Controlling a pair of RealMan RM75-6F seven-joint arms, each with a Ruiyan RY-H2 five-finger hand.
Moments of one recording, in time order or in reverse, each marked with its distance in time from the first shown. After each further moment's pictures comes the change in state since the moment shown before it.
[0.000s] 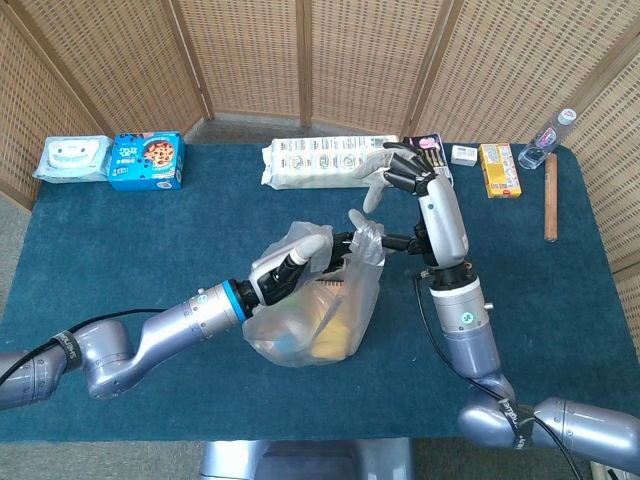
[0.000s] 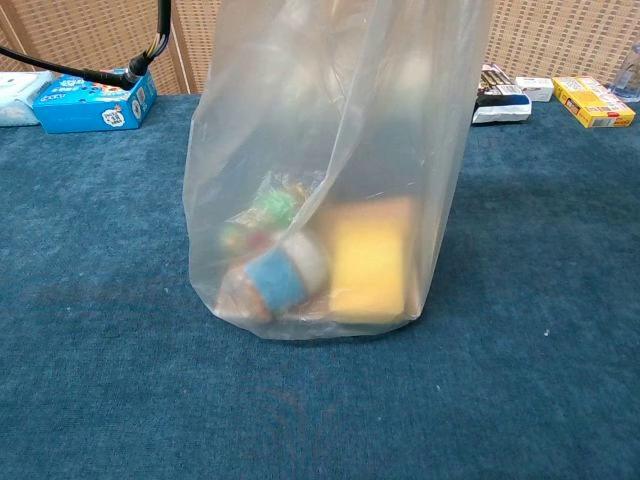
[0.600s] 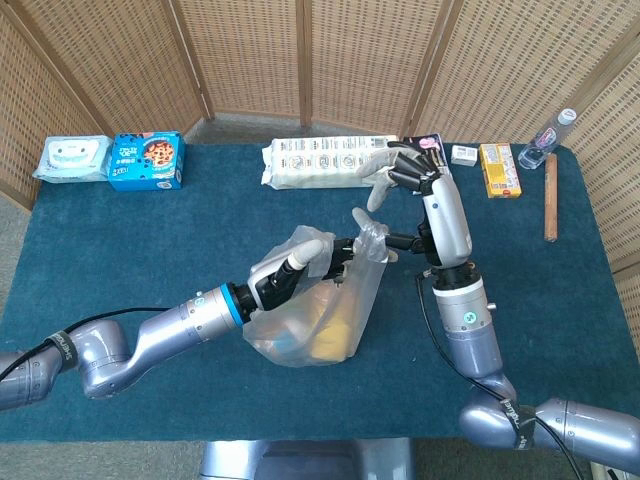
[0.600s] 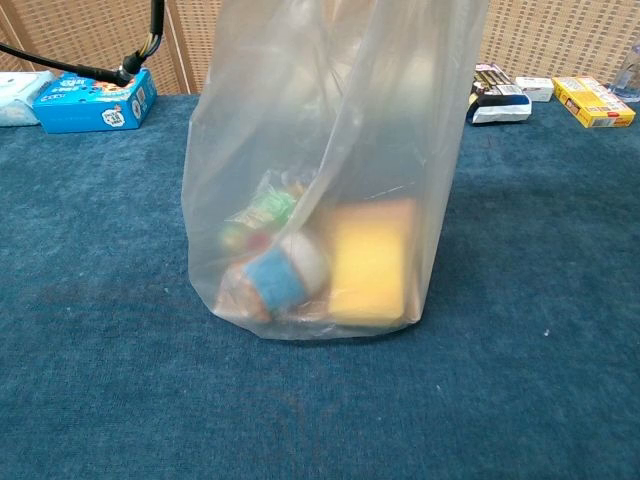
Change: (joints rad) left arm 0.006 0.021 0.018 -0.006 0.065 0.012 -0.084; right arm -0.008 0.007 0.003 -0.003 0.003 0.008 0.008
